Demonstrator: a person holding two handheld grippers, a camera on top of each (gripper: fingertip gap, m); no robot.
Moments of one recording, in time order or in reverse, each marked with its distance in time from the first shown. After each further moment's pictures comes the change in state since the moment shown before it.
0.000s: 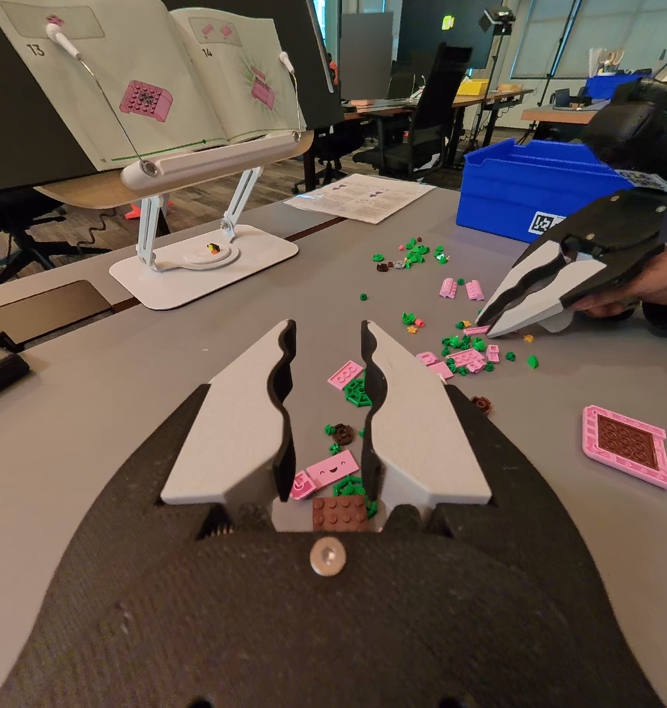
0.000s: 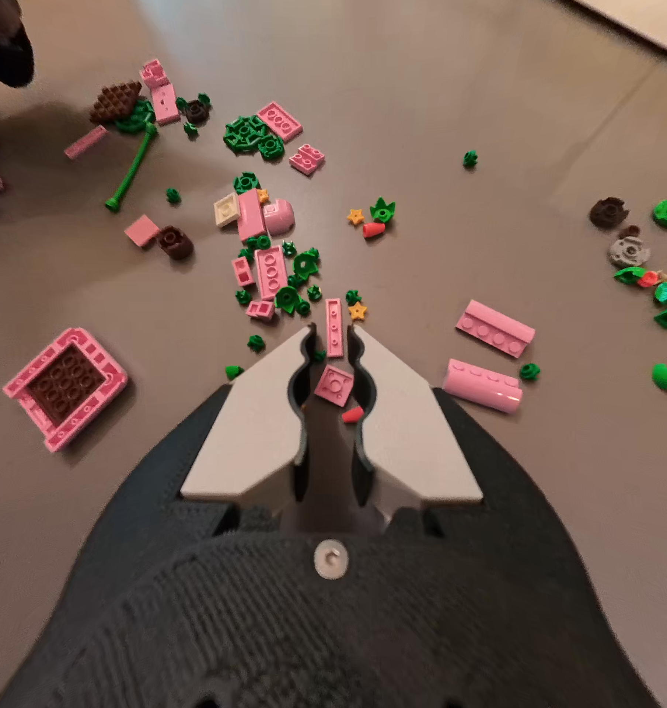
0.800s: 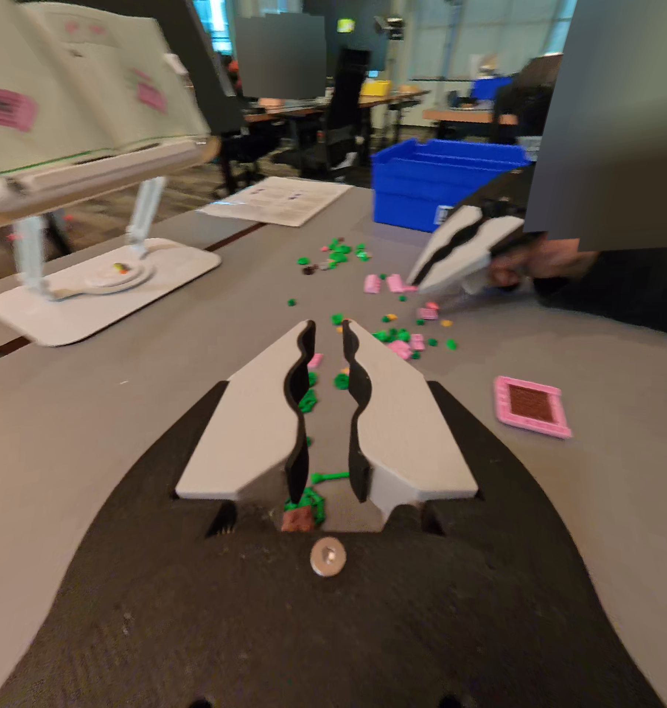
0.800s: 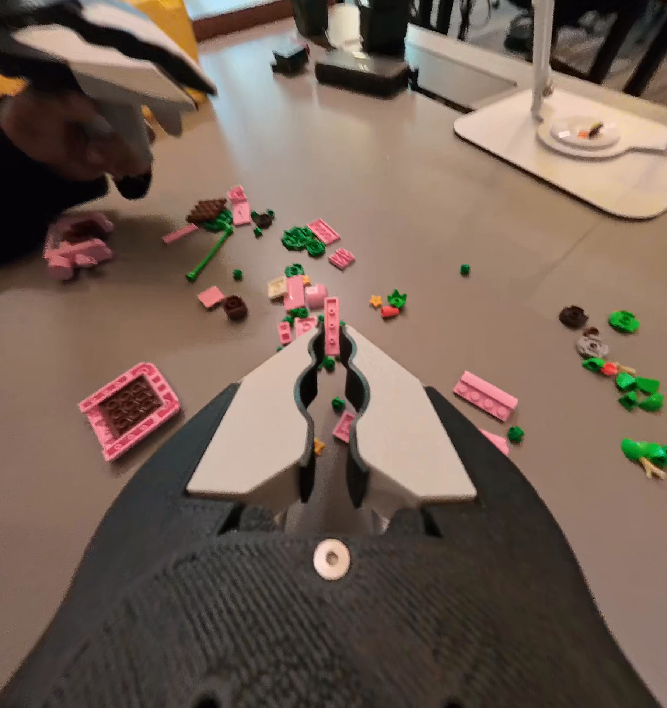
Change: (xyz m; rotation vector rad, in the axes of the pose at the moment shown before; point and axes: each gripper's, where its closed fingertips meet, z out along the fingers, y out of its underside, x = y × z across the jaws) left arm 0.045 -0.004 -0.002 0.001 0.234 0.029; right arm -0.015 -0.042 -0.026 0.265 -0.084 -0.071
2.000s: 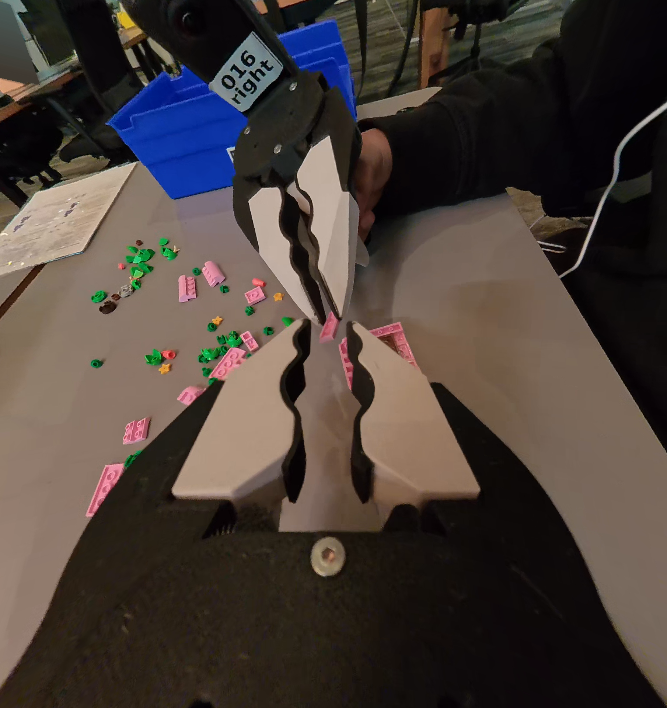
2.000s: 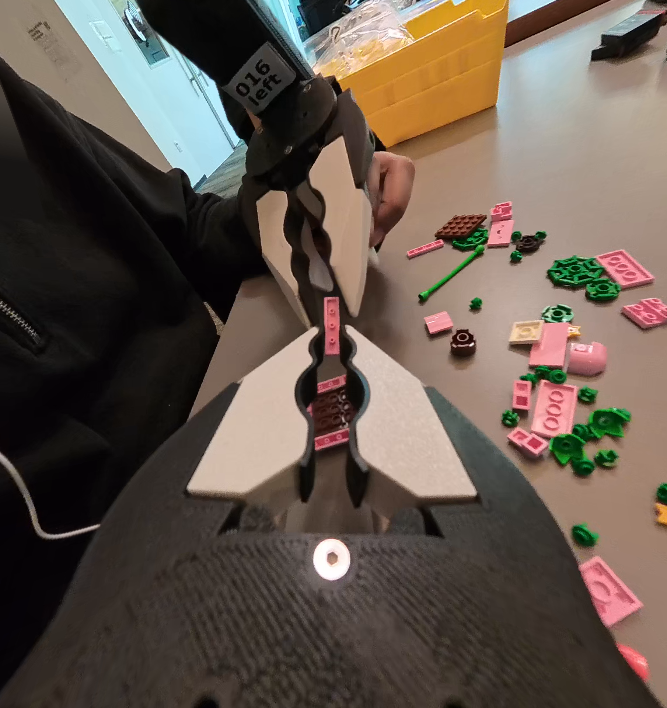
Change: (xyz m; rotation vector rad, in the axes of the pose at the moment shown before) left arm 0.134 0.036 0.024 -0.159 0.424 0.338; right arm -0.122 -0.007 -0.004 0.015 -0.667 0.055
